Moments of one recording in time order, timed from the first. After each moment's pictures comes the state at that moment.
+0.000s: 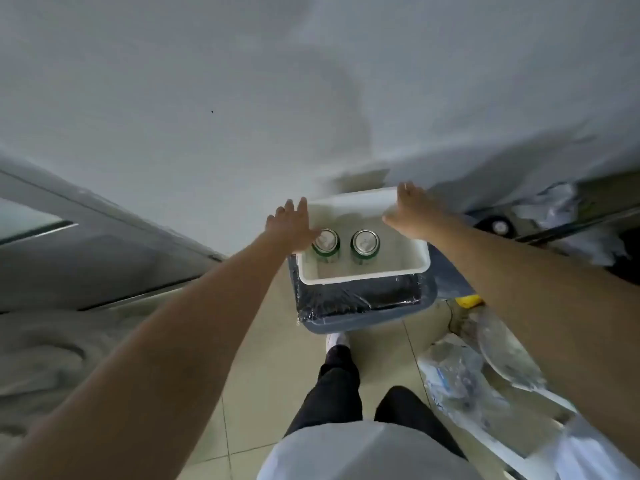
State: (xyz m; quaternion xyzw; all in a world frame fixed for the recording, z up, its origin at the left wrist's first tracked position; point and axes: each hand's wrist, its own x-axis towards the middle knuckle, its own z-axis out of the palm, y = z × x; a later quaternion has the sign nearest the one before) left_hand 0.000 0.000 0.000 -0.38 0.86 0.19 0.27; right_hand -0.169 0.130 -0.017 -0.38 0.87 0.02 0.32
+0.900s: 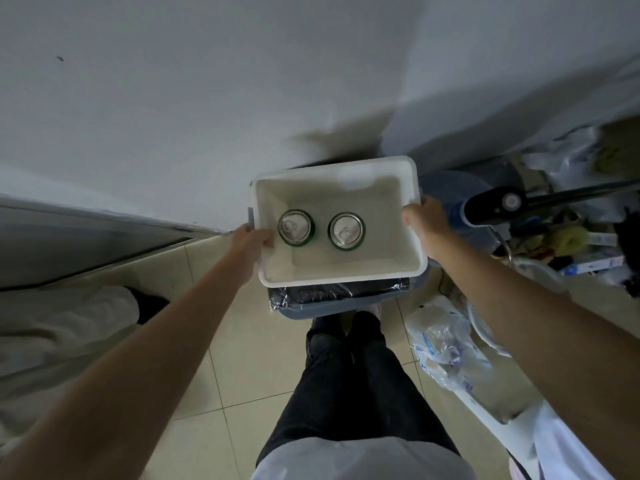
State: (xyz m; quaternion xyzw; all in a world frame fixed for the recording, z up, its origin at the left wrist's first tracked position) left_hand 0.005 0.004 -0.087 -0.67 0.47 0.57 0.02; right_hand -0.196 0.160 -0.095 0.03 0.83 -0.34 0.45
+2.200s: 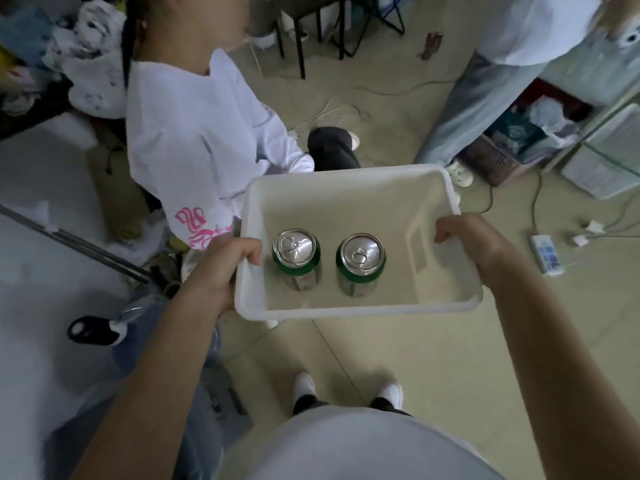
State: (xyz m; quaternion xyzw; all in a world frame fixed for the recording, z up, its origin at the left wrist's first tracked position) left_hand 0.133 0.458 0.174 0.14 0.75 0.45 0.46; right_hand 0.366 0.598 0.174 0.62 0.51 -0.59 -0.11
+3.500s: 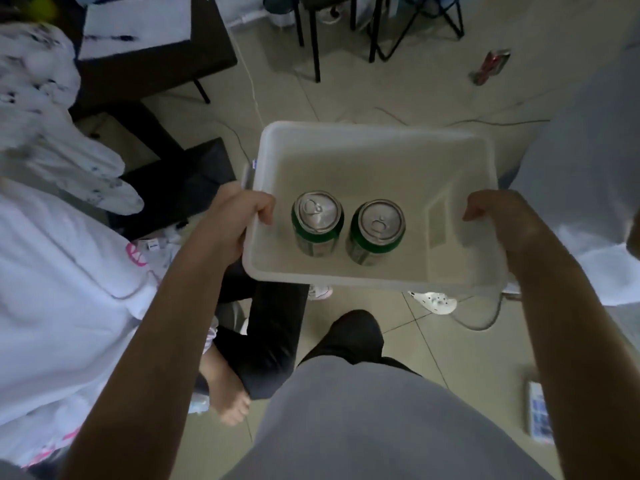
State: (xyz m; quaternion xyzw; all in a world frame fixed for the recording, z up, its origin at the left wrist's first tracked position) left_hand 0.042 1.066 0.158 0.10 0.78 0.46 0.41; right_hand 0.261 1.227 0.158 0.61 0.51 -0.61 -0.08
